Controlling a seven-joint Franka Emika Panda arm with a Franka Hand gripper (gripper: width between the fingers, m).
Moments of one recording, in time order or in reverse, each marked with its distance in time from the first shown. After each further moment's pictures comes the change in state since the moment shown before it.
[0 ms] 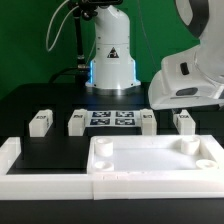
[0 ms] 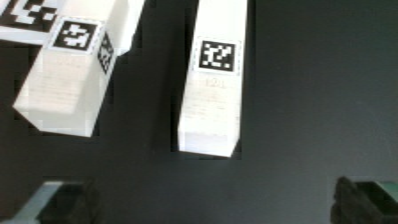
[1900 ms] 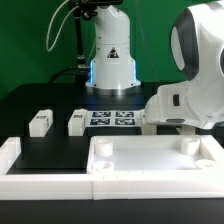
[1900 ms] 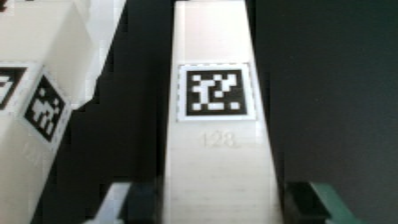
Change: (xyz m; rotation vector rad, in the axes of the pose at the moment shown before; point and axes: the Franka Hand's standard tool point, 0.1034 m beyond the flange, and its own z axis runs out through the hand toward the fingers) arm 0.002 0.000 0.073 -0.001 -0.134 0.119
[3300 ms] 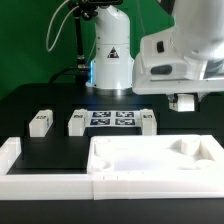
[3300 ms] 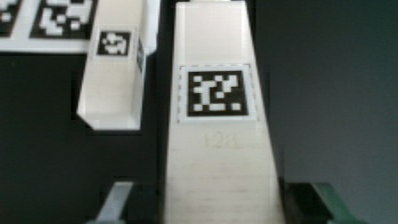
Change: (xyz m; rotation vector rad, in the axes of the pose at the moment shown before) arm -0.029 0.030 -0.096 0.082 0.288 -0.019
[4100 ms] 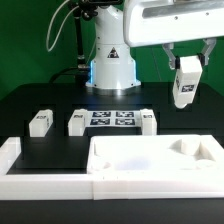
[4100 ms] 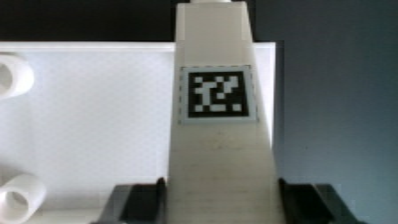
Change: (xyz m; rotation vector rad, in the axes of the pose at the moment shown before) arm 0.013 0.009 -0.103 0.039 0.536 -0.061
